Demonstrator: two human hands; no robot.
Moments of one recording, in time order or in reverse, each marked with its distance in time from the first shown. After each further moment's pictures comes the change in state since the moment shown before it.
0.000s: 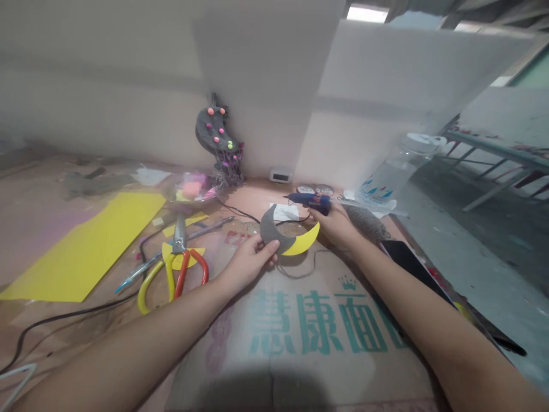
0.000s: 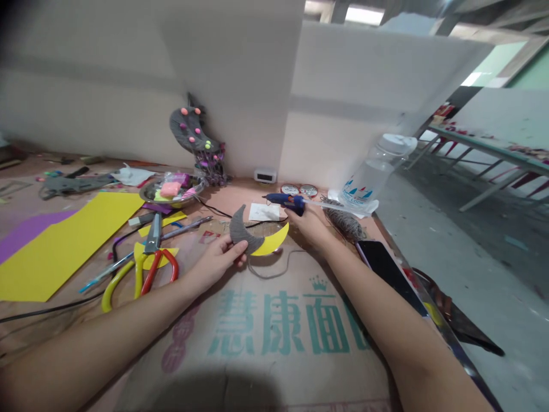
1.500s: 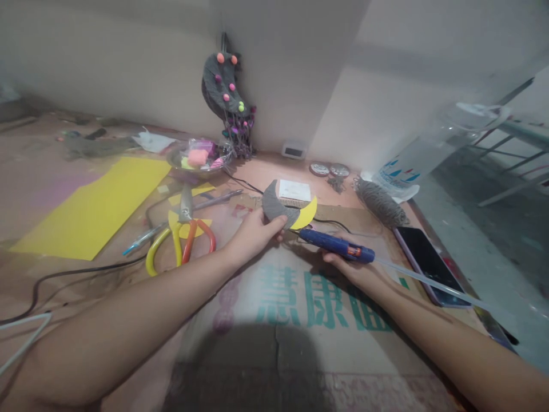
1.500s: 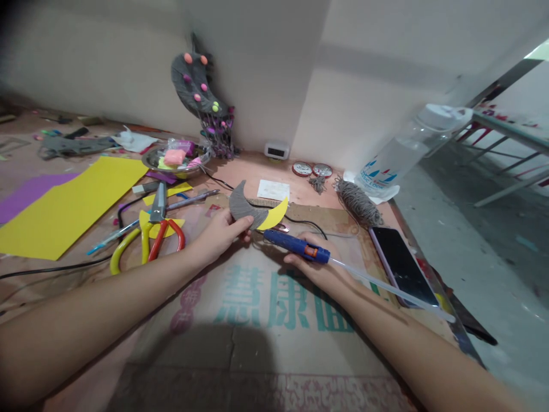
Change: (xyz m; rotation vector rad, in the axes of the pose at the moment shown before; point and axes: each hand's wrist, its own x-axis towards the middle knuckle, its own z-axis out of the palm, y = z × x) left_hand 0.000 0.008 -0.001 -0.018 0.045 0.010; right_hand -0.115 -0.026 -0.008 -0.070 -0.269 0.069
